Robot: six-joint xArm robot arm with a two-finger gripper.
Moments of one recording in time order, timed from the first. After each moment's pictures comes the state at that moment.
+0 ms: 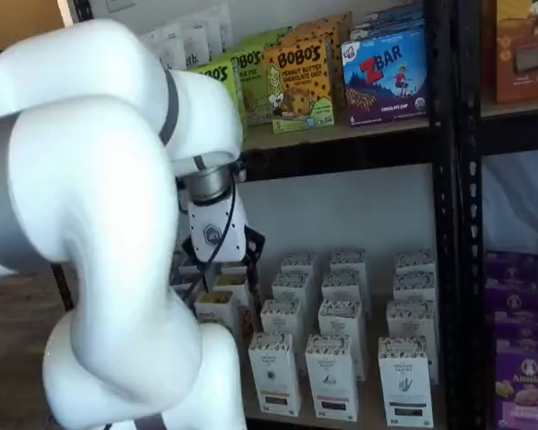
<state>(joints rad) 0.25 -0.66 -0.44 0.01 1.03 0.26</state>
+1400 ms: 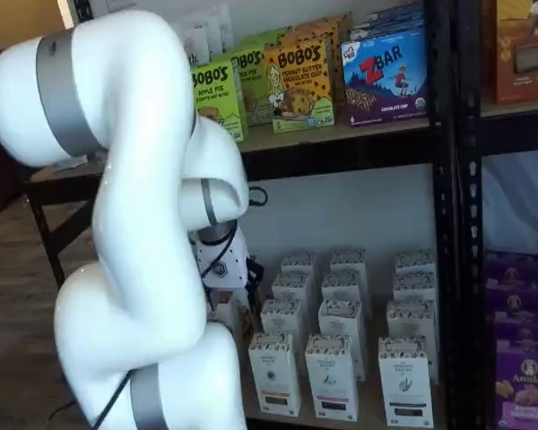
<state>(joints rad) 0.31 -0.26 -0.46 -0.01 0.53 0.33</state>
